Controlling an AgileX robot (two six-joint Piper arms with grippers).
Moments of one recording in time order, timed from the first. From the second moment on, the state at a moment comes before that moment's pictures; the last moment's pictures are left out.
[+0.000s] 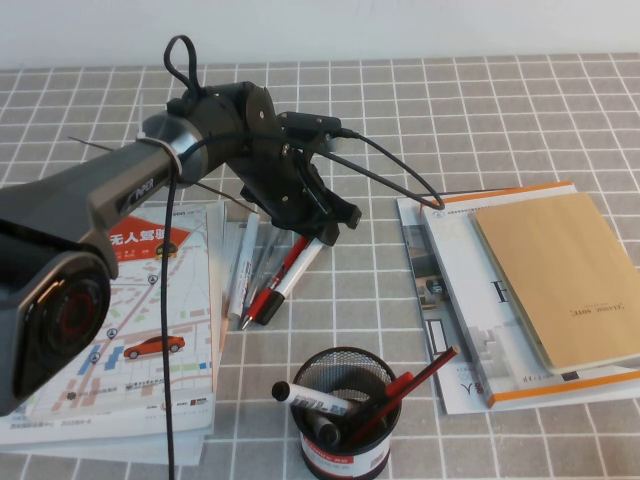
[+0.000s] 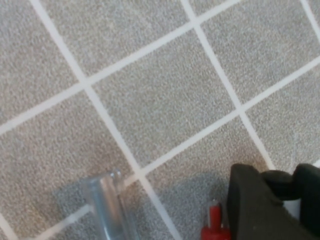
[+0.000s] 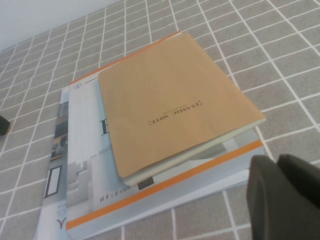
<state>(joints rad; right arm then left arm) -0.04 -0.01 0.03 0.29 0.38 0.11 -0.45 2.30 -1.91 -0.31 0.92 0.30</state>
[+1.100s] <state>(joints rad) -0.04 -0.01 0.03 0.29 0.38 0.11 -0.45 1.66 -1.68 -0.13 0.95 0.27</state>
